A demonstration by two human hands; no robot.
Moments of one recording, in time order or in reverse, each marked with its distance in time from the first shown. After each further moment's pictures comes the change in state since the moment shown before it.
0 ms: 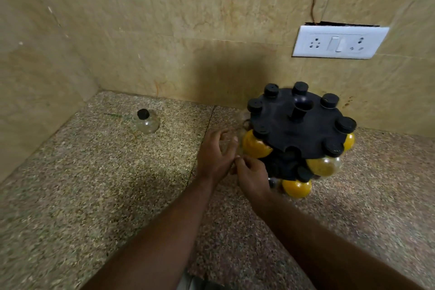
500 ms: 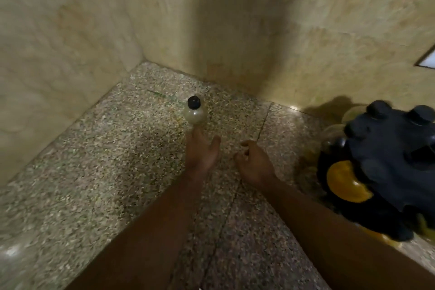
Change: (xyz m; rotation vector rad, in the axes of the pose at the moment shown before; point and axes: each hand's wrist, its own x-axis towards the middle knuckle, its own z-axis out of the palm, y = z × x) left_hand 0.068 -0.173 -0.105 0.103 0.132 -0.467; right_hand 0.106 -0.013 0.156 -0.616 -0.274 -0.134
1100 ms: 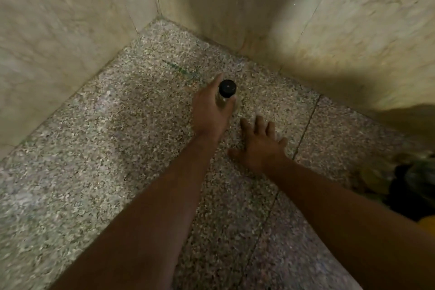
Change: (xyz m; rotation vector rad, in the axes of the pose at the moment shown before) left_hand 0.125 -0.038 -0.016 -0.053 0.122 0.130; right_hand 0.110 -0.040 0.075 -0.648 -0.340 -0.084
